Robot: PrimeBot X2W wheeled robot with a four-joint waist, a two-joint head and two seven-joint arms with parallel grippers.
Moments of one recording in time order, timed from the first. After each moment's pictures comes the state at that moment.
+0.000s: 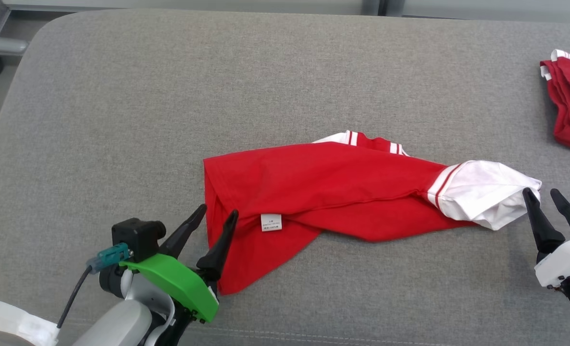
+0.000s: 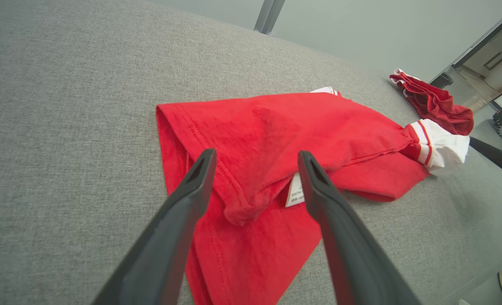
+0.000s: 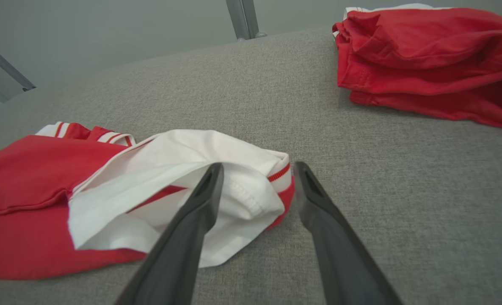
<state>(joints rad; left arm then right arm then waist) -0.28 0.35 -0.76 0.08 -0.94 0.10 -0.15 -0.04 -0.54 0.30 0.24 0.77 -0.01 -0.17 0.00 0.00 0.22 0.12</state>
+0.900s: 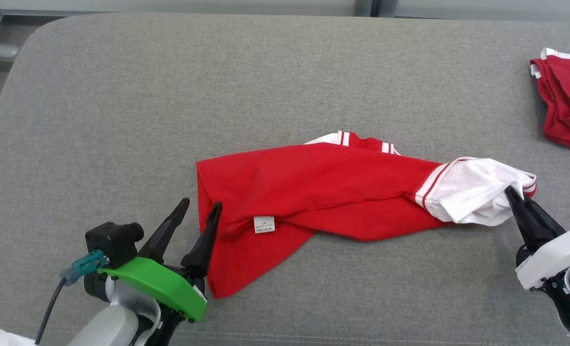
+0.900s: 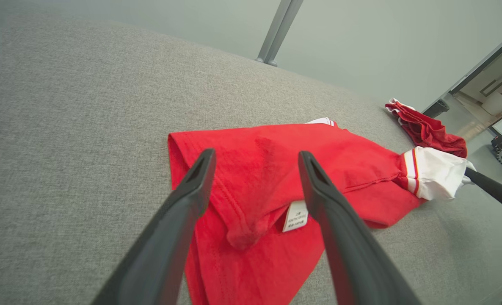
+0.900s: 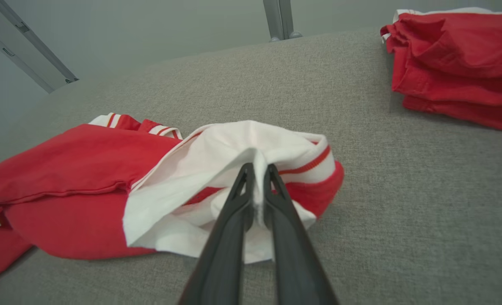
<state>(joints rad) -0.23 0.37 -0.68 0.00 -0.93 0.12 -0.18 -0.05 -0.52 0.34 0.19 0.77 0.03 -0.14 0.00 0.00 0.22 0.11</state>
